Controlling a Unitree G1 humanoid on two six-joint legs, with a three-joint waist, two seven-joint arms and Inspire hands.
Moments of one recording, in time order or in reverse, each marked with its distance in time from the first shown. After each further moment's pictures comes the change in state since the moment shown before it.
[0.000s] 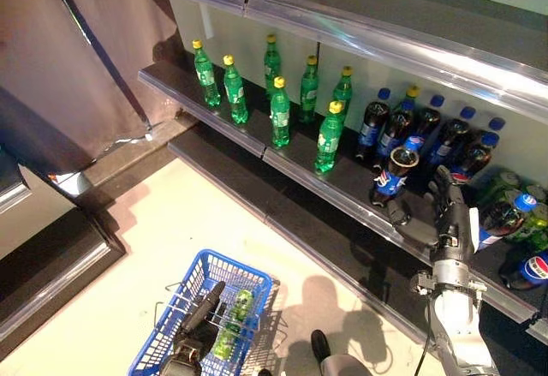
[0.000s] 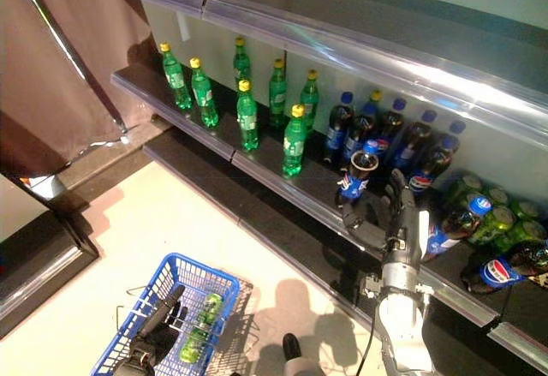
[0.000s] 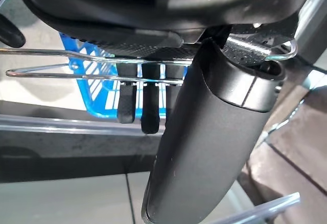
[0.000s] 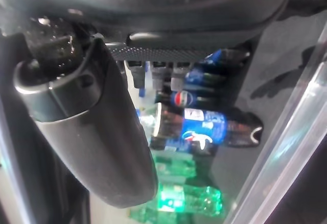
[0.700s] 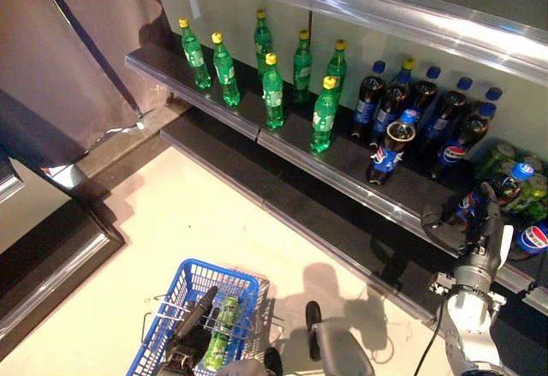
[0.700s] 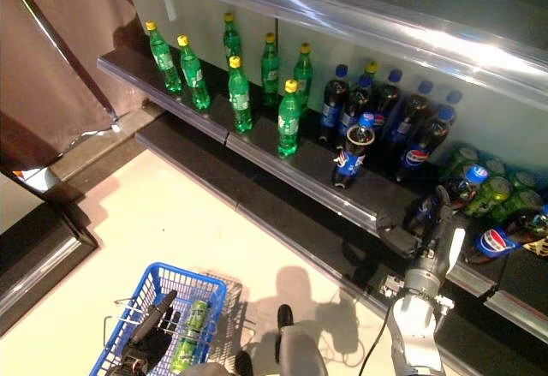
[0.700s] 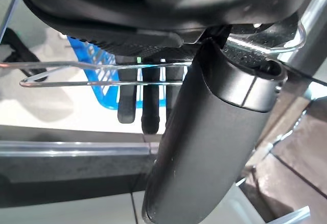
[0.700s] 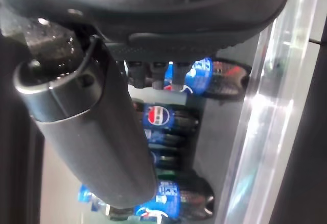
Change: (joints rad) left arm 0.021 0.016 0.039 0.020 0.001 0.009 -0.028; right arm -0.020 0.000 -0.091 0.099 0.050 -0.003 -0.068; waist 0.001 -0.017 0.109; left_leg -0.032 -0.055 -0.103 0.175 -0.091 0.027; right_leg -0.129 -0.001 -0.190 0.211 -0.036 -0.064
